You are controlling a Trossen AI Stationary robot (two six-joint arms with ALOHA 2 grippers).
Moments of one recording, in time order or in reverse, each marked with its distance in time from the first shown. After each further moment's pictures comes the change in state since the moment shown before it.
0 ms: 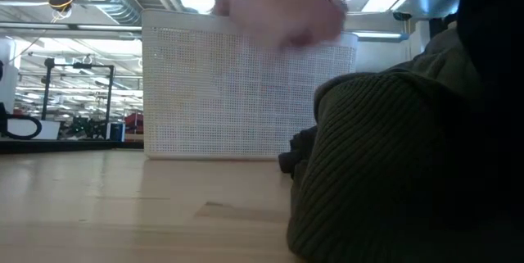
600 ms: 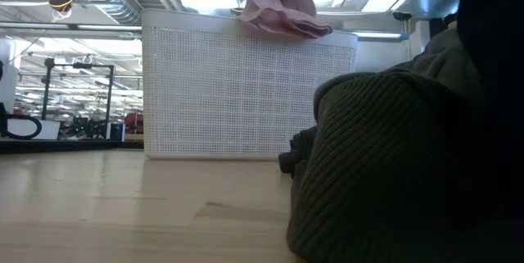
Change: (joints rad) left arm 0.000 0.000 0.000 0.004 0.000 0.008; right arm -0.245 0.114 0.103 -0.055 -0.134 0.153
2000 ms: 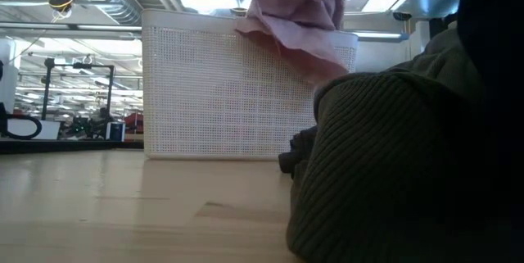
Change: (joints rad) left arm 0.000 -0.001 0.000 -0.146 -0.056 0.079; right arm 0.439 -0.042 0.059 -1.130 0.034 0.228
